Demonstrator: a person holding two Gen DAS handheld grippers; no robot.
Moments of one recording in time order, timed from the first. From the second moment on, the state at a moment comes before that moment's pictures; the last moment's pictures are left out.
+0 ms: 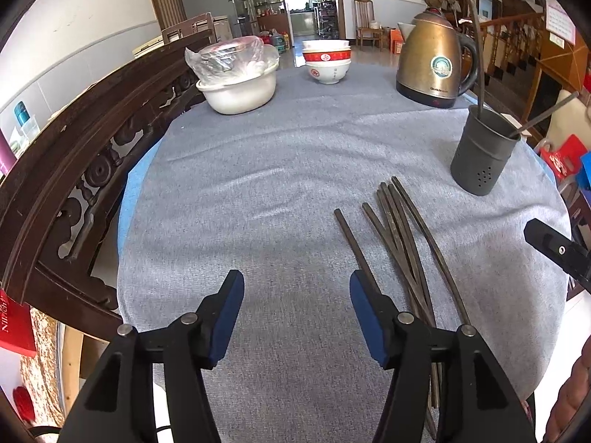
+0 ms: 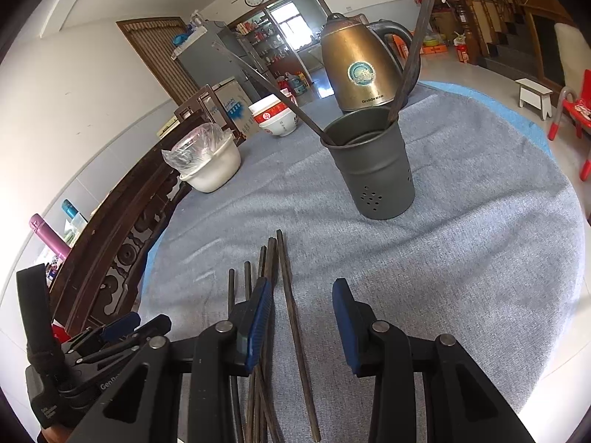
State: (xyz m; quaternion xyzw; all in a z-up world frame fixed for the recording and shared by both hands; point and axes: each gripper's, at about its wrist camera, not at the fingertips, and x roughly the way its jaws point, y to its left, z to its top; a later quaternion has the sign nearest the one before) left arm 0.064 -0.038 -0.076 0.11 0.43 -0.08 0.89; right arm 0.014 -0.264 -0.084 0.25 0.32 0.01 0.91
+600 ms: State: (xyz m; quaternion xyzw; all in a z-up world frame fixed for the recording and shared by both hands) left arm 0.057 -0.051 -0.083 0.13 0.43 -0.09 0.89; right arm 0.014 -0.261 -0.089 0.26 0.33 0.01 0.91
